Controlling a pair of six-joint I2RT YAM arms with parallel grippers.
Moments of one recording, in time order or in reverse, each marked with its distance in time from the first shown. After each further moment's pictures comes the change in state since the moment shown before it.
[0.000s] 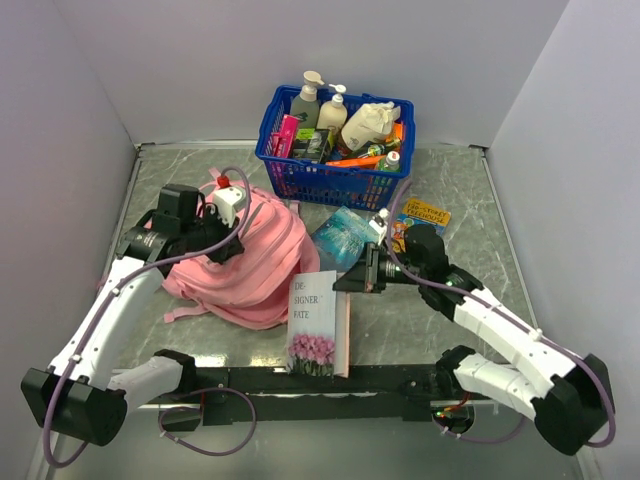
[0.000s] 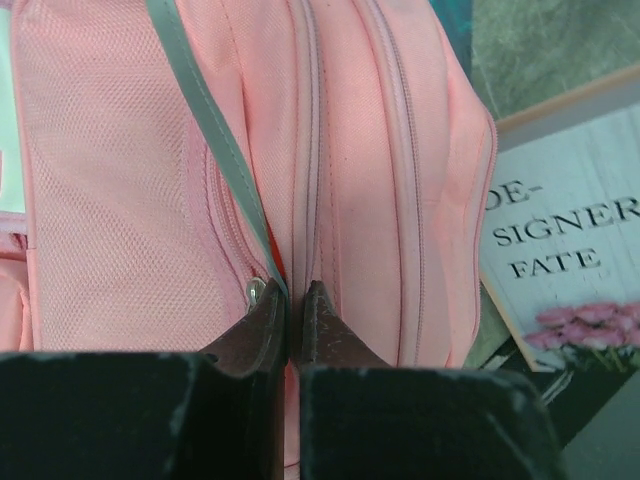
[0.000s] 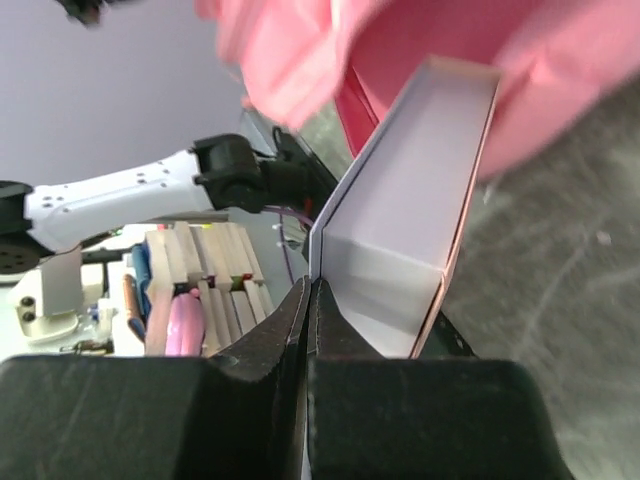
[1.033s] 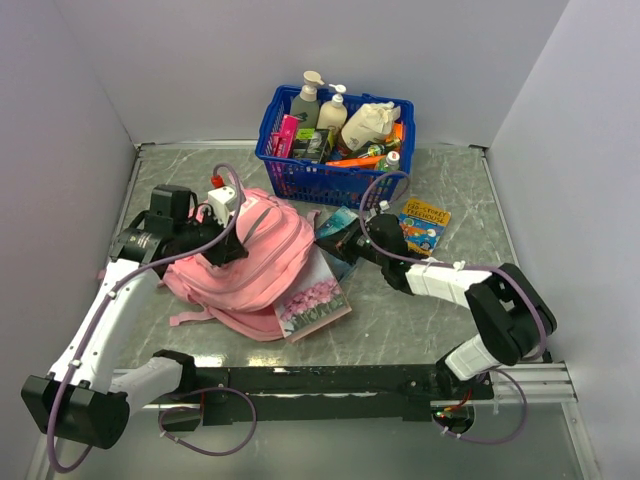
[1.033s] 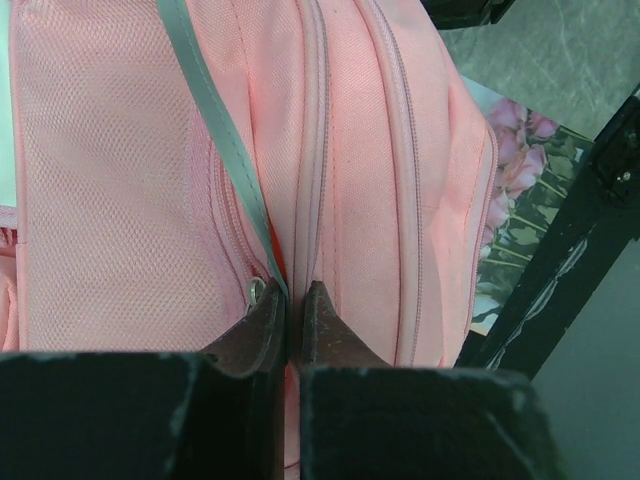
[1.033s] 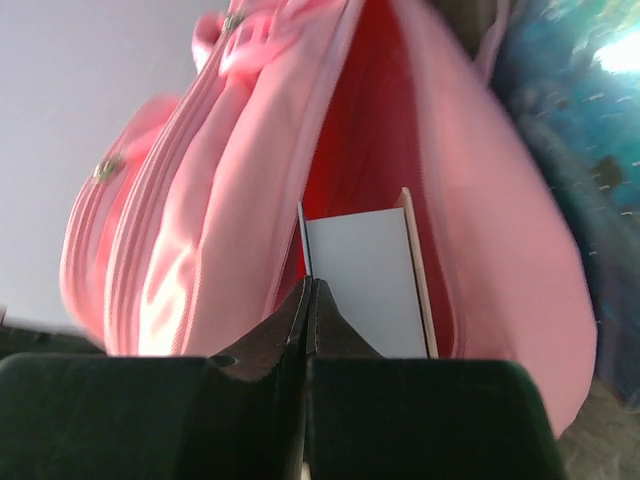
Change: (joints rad) left arm 0.045 -0.020 0.003 -0.035 0.172 -0.033; right arm -0.017 0.569 0.021 0.622 0.366 0.492
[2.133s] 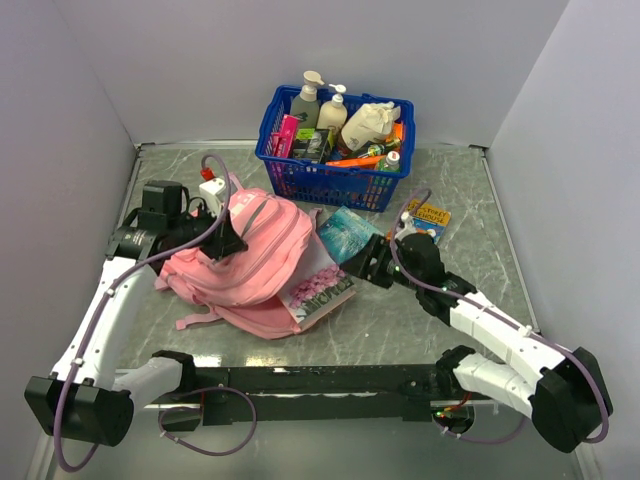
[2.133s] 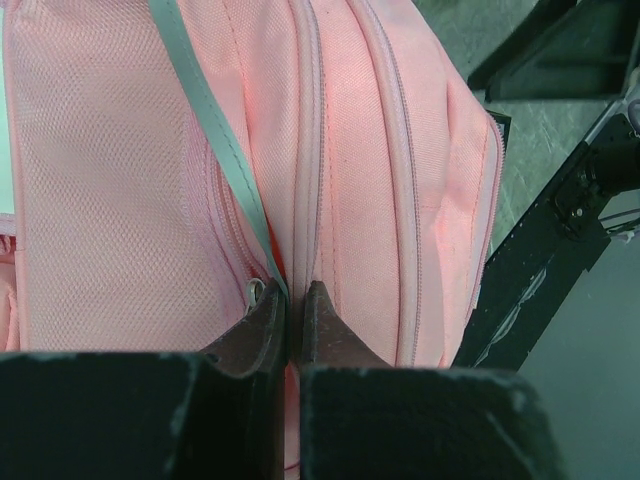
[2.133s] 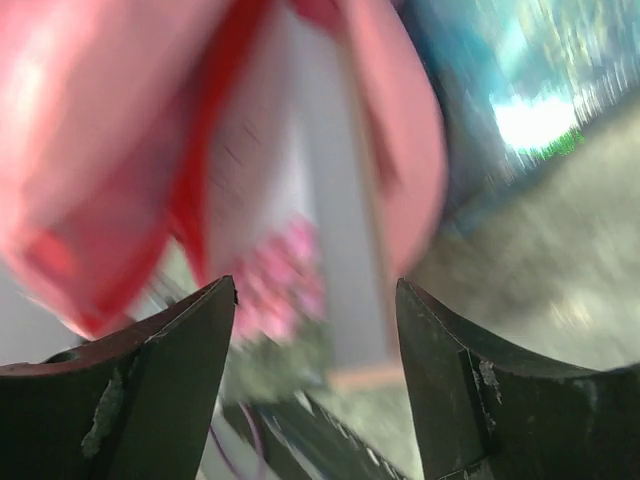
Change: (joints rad) left arm 0.064 0.009 0.009 0.043 0.089 -0.078; right arm -0.004 -0.525 -0.110 -0.505 0.090 -0.430
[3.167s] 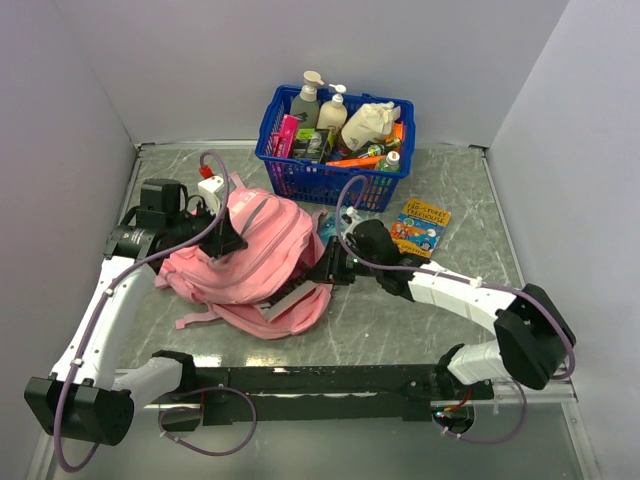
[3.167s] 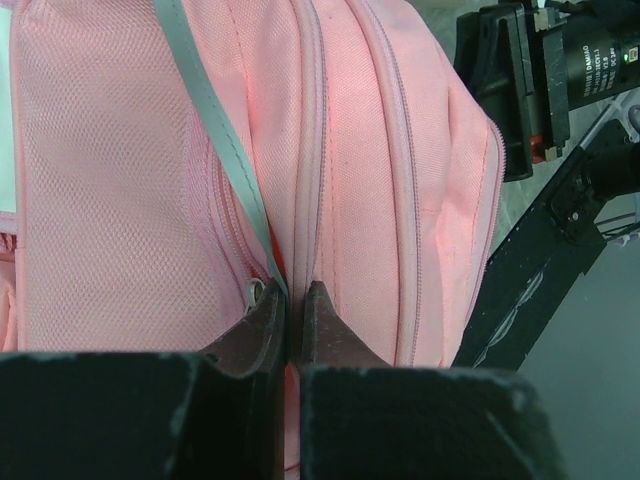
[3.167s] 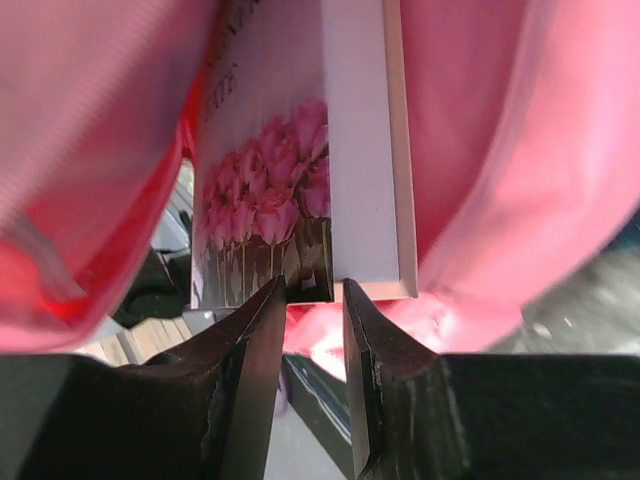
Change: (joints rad) left arm 0.005 0.003 0.021 -0.005 0.008 -0.003; right arm 0.183 0.353 0.190 0.042 -0.130 0.002
